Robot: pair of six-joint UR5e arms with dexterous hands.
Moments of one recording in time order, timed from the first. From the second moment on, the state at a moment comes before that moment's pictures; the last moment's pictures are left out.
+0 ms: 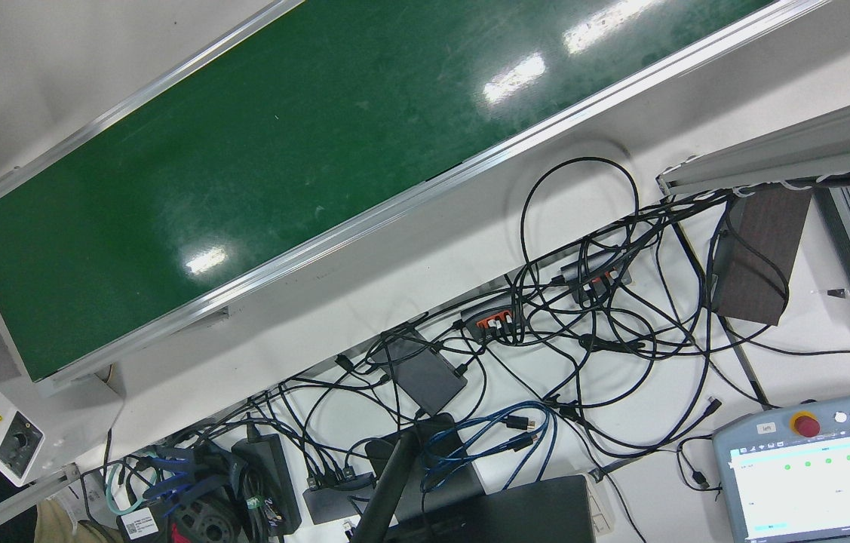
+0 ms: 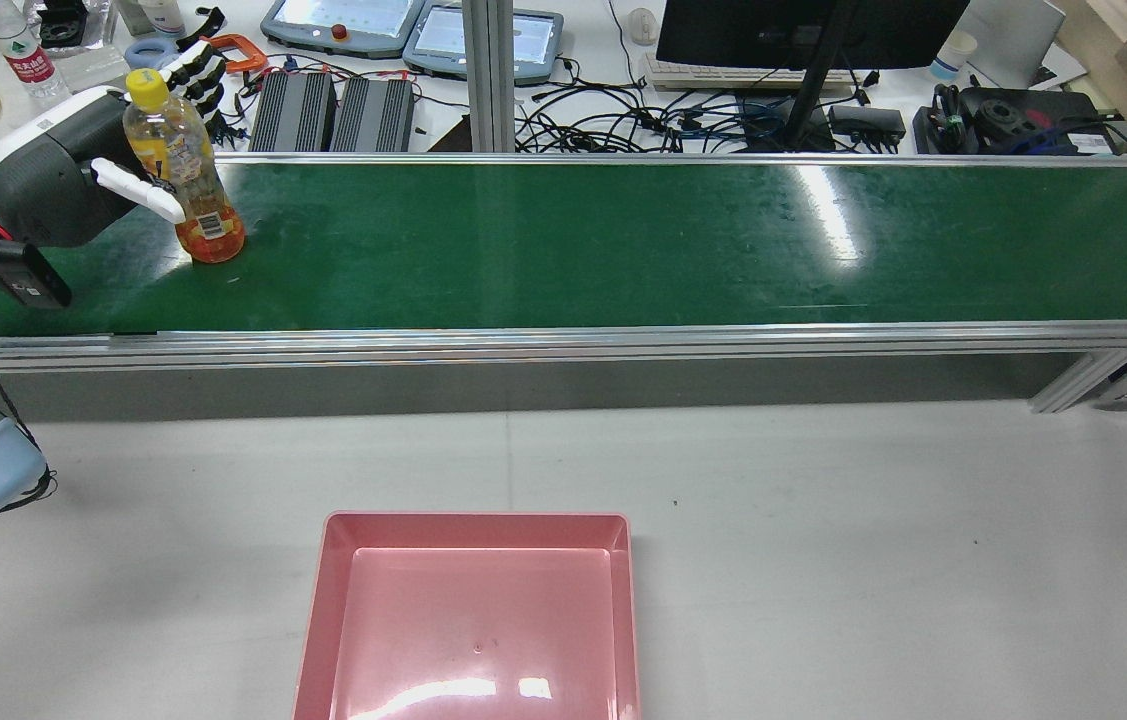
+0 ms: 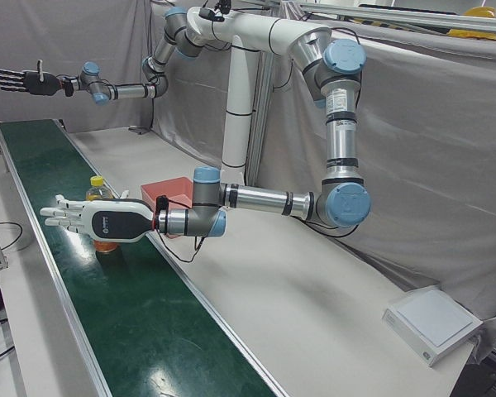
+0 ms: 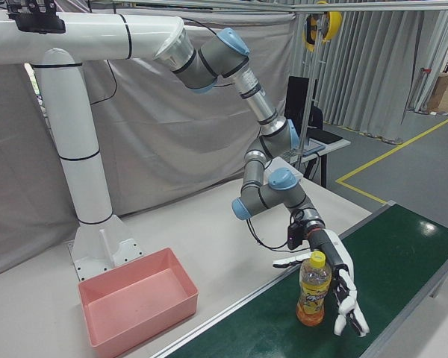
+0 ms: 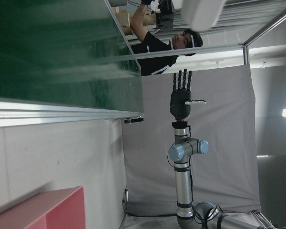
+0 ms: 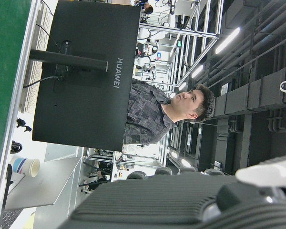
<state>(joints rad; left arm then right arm) -0.98 -1.95 -1.71 0.10 1.36 0.27 1.53 -1.55 1.61 -3.11 -1.57 -0.10</state>
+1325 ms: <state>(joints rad) -0.77 -1.91 -2.08 0.38 1.31 0.33 1.53 -1.55 1.61 -3.11 -1.57 -0.10</state>
